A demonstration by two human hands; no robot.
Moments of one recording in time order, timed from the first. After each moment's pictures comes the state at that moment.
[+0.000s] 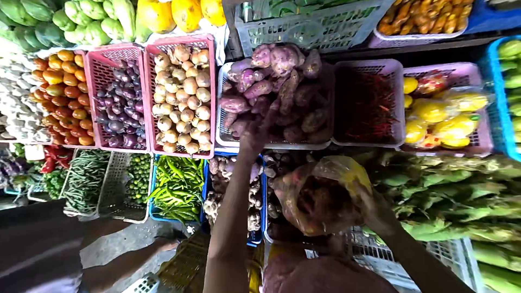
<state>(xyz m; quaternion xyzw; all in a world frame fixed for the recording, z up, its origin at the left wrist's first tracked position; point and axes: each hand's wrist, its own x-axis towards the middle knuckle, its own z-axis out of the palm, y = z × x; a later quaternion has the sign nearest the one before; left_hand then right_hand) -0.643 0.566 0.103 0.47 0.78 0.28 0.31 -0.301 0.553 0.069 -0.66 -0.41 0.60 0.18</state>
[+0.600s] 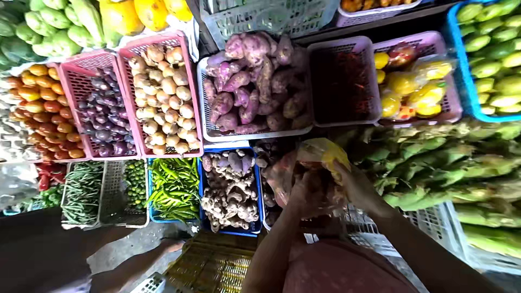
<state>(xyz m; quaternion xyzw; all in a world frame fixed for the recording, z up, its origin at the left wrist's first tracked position) -0.444 0.478 0.054 0.41 0.69 0.16 0.58 -0.304 0.554 0.085 -0.65 -0.40 0.63 0.14</state>
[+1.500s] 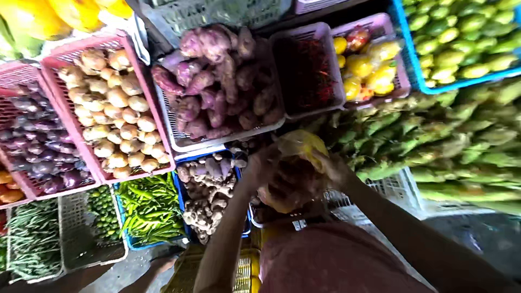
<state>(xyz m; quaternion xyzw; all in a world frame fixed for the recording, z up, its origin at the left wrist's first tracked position) -0.529 0.537 0.071 0.56 0.62 0.21 0.51 -0.297 0.568 0.084 -0.64 -0.38 0.64 0.17</state>
